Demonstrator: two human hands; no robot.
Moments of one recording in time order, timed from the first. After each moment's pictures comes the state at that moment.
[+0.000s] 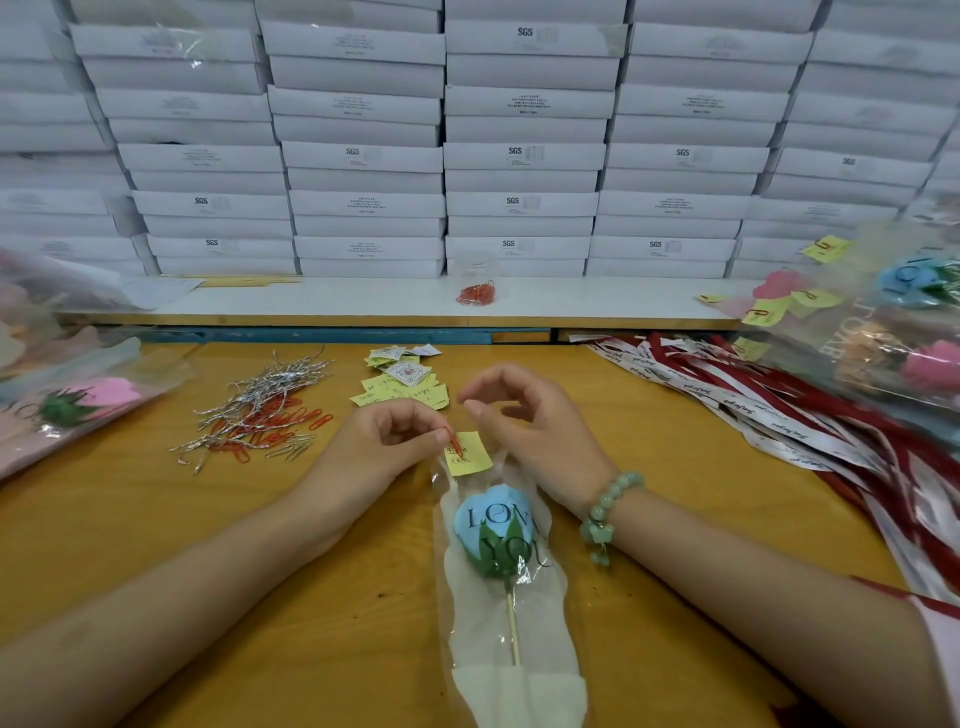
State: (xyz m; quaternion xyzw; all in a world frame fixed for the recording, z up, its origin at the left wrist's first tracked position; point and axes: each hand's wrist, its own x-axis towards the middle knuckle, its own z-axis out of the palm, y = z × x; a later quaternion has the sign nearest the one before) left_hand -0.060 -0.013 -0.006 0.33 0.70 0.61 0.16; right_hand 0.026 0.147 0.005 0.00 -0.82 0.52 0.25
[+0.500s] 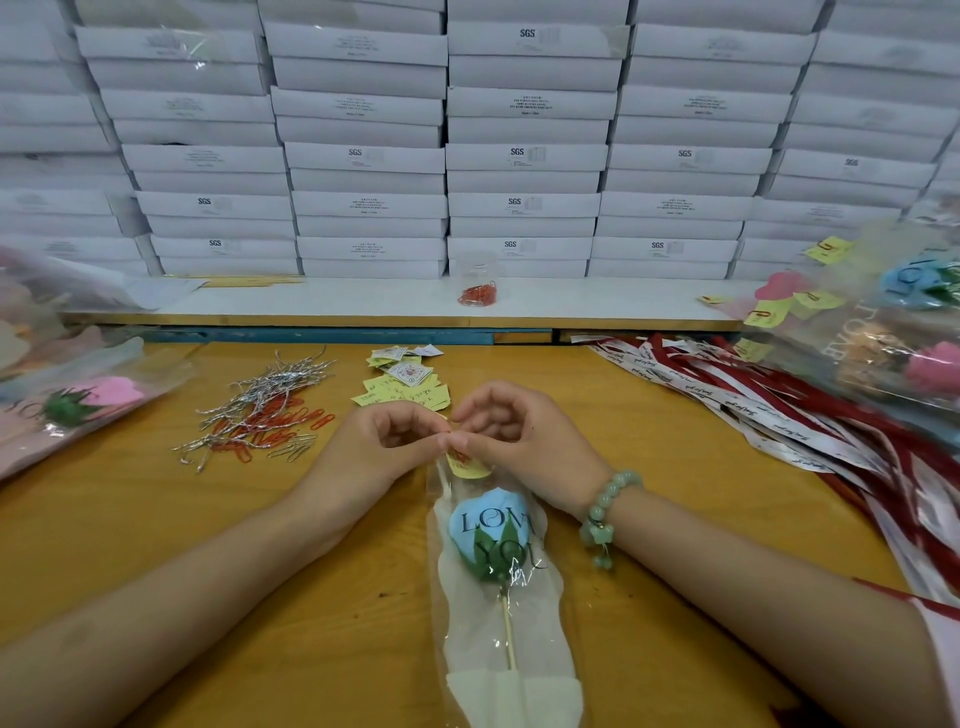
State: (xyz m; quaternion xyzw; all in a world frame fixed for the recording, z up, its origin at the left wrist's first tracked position) left_hand -0.062 -0.015 -0.007 0.34 0.70 0.61 0.15; right_hand 0.021 0.150 -0.003 0.02 -0.81 0.55 0.18
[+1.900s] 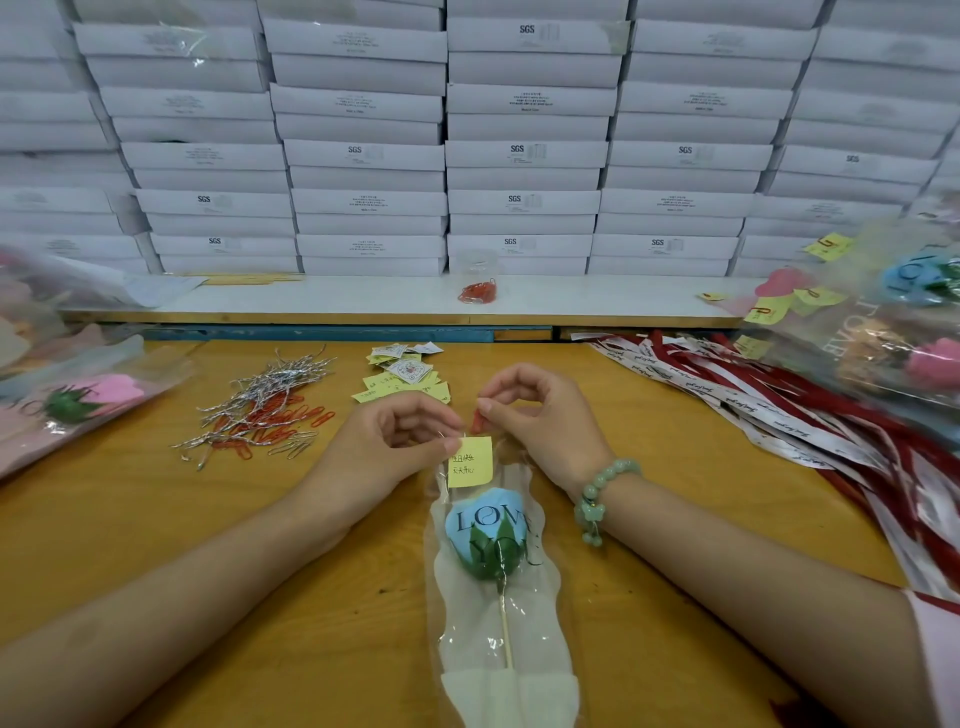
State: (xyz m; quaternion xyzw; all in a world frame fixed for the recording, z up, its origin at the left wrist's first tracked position) left_hand -0.060 -0.013 -0.004 0.37 0.69 0.60 0.15; right_hand 0.015 0.158 -0.004 -0.06 -0.77 0.58 0.25
